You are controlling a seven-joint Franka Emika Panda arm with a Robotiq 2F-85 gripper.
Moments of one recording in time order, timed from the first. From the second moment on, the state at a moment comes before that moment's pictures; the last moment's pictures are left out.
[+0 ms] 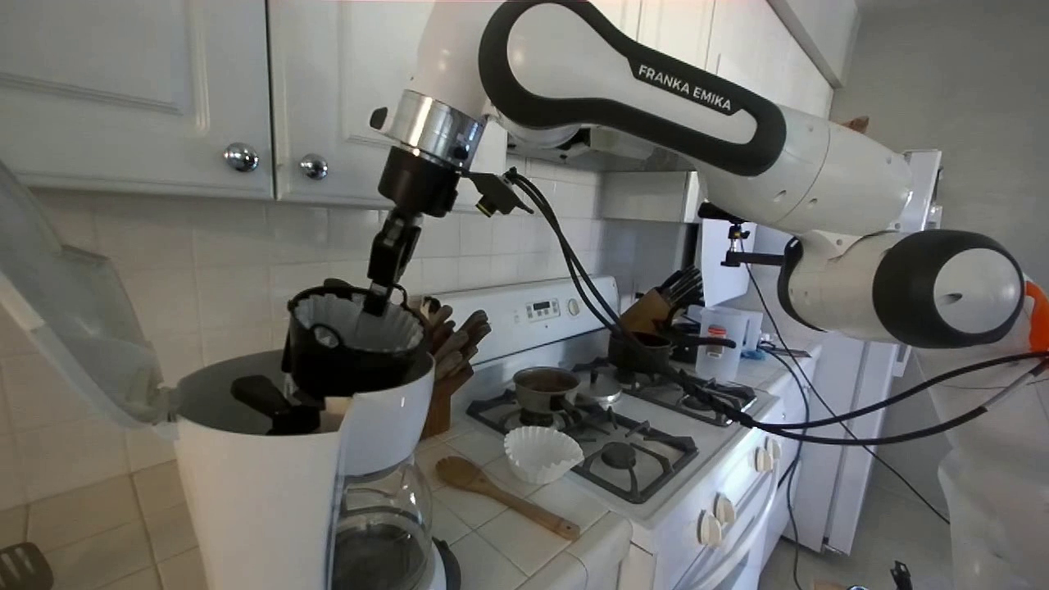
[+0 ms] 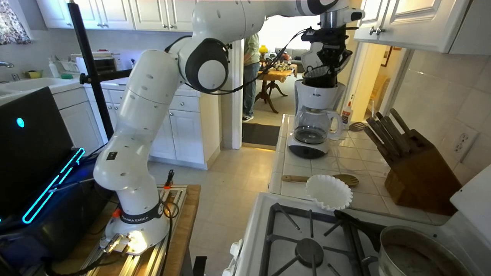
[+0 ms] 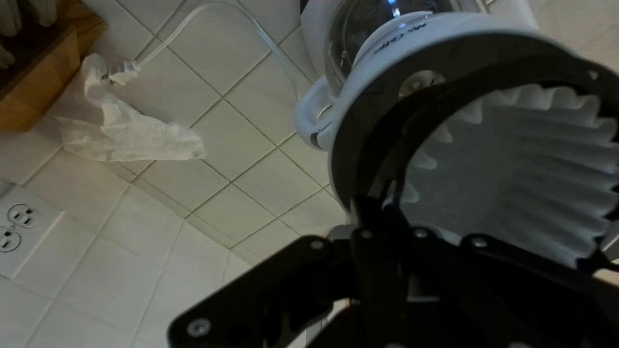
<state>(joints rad) 0.21 0.48 0.33 -0.85 -0.16 1.67 -0.13</state>
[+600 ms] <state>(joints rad) 0.19 0.44 0.32 -0.87 -0.16 1.67 -0.12</state>
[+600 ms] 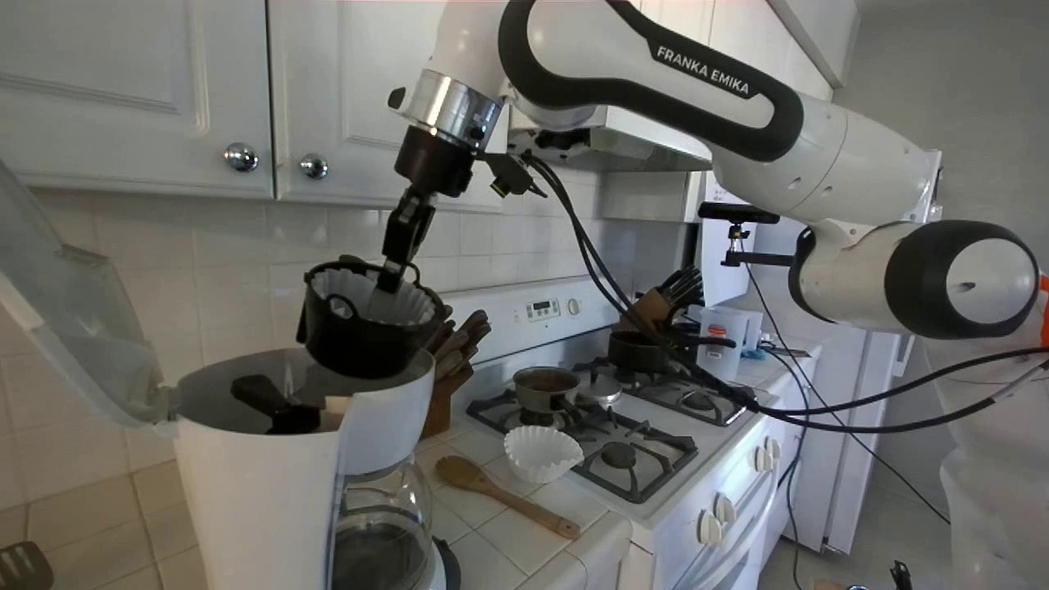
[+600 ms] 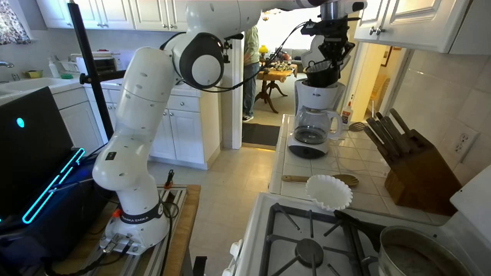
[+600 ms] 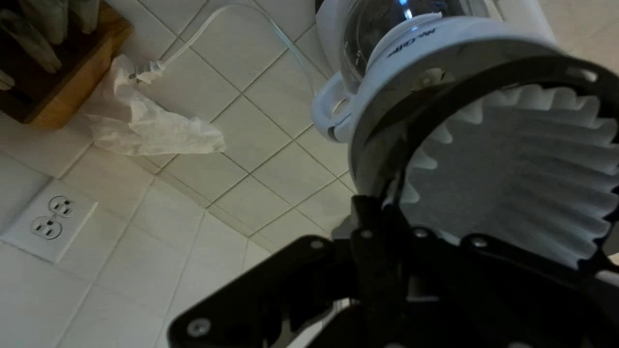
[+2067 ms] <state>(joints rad) 0.06 0.01 0.22 -1.45 -0.11 1.55 0.07</state>
